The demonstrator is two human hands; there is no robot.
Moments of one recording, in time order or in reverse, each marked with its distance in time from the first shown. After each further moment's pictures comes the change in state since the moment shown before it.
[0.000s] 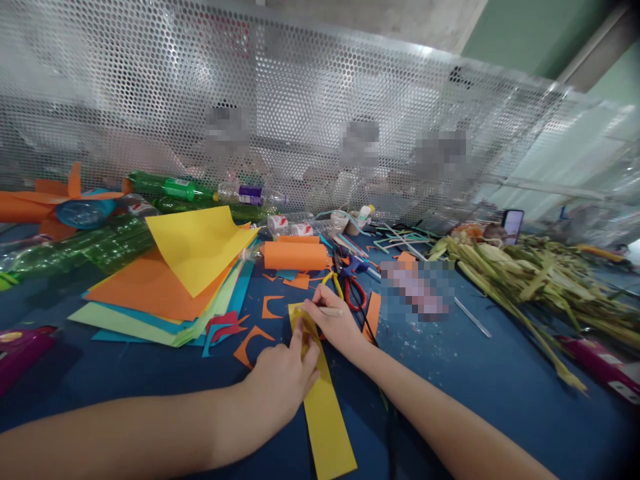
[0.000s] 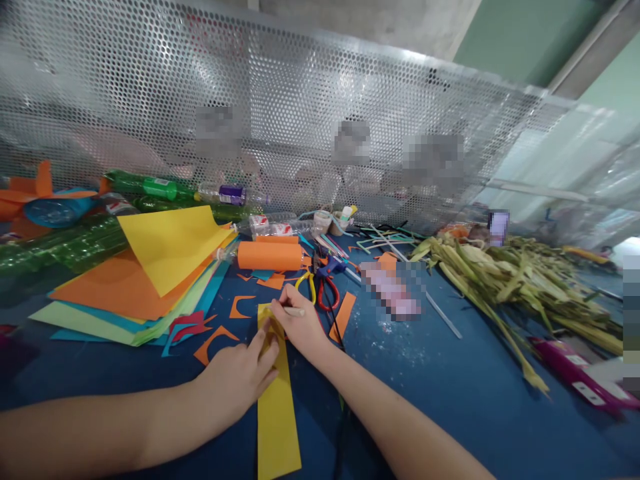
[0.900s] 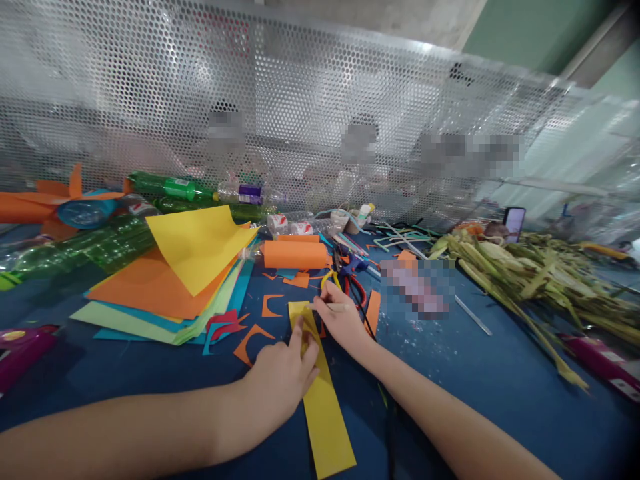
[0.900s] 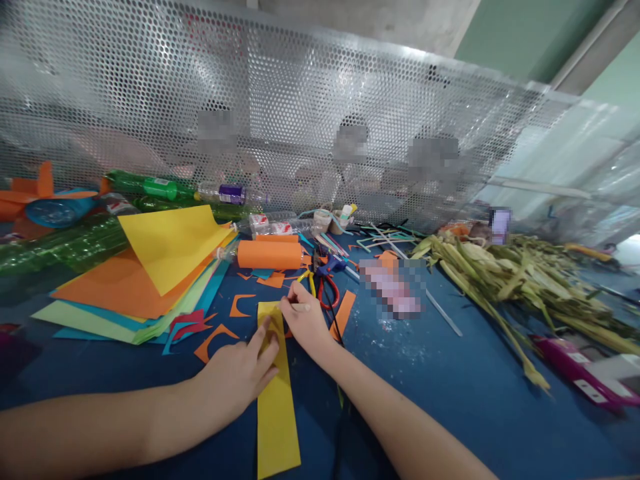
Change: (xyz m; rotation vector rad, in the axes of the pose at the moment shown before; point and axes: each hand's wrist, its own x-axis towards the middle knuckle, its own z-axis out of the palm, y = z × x) left_hand 0.000 -0.001 -0.005 0.045 0.009 0.021; right_hand 0.000 0.003 -0.009 -0.130 0.105 -0.047
